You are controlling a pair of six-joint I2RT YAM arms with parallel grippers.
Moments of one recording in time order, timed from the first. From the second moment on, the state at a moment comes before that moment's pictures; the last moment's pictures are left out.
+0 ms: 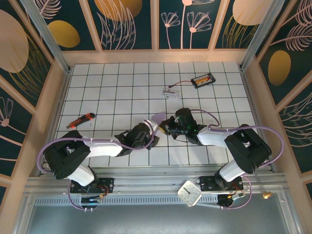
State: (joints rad) left arm -0.92 1.54 0.57 0.23 -0.08 -0.28; right arm 0.69 1.53 0.59 0.33 -0.37 1.46
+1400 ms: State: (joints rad) left arm -0.92 1.57 0.56 0.28 -0.08 -0.38; right arm 0.65 1.49 0.59 0.23 -0.37 1.26
